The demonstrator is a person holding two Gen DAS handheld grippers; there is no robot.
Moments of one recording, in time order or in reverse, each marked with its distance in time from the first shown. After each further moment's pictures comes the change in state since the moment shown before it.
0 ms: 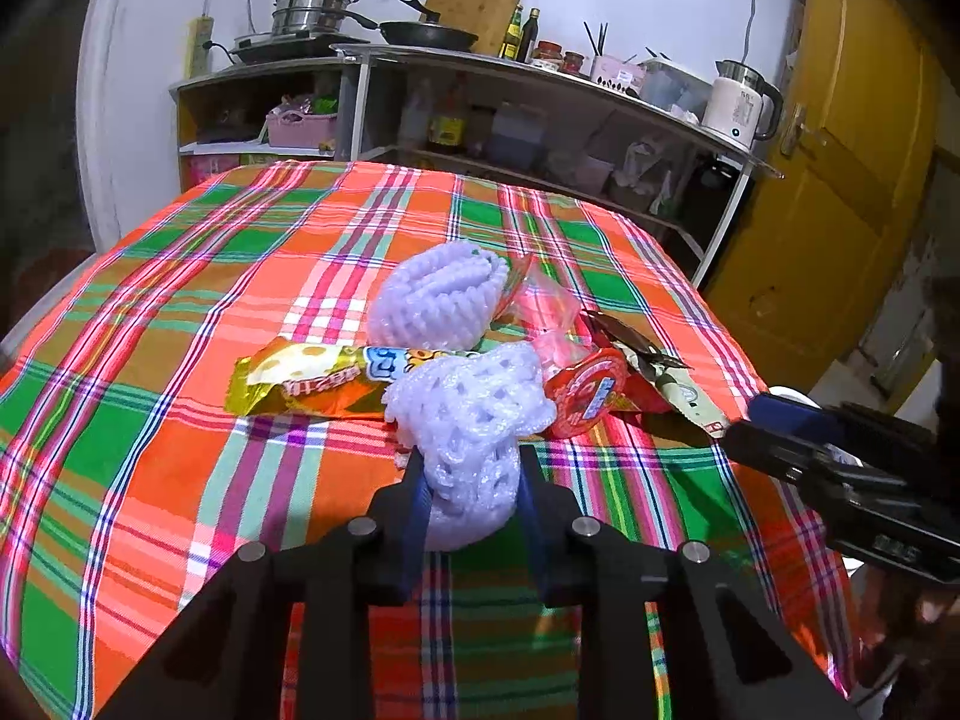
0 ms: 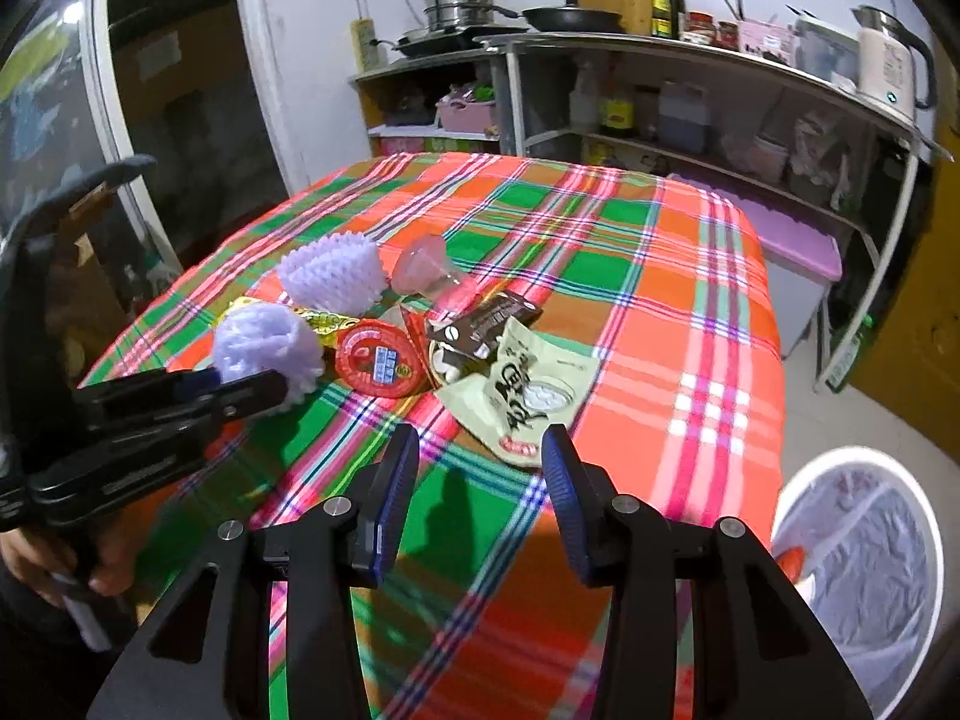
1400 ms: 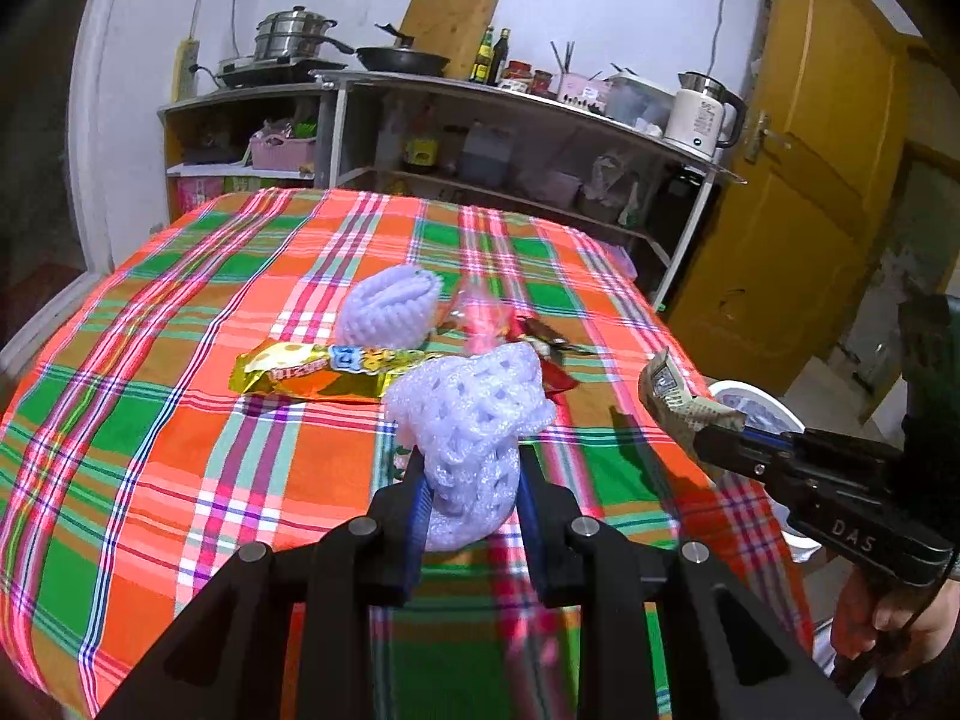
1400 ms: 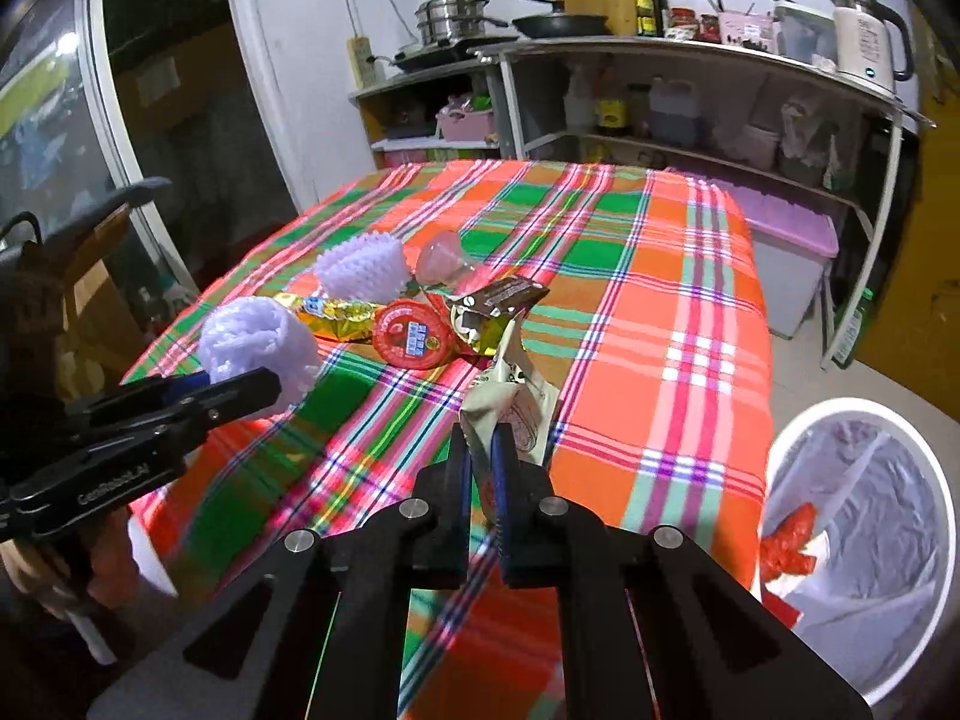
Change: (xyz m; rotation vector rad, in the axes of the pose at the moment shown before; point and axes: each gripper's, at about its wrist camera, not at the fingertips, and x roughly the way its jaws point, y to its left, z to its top) left arm -0.049 -0.032 -0.011 0.038 -0.043 -0.042; right arm -0.053 0.001 -0.028 0.097 -0.047 0.040
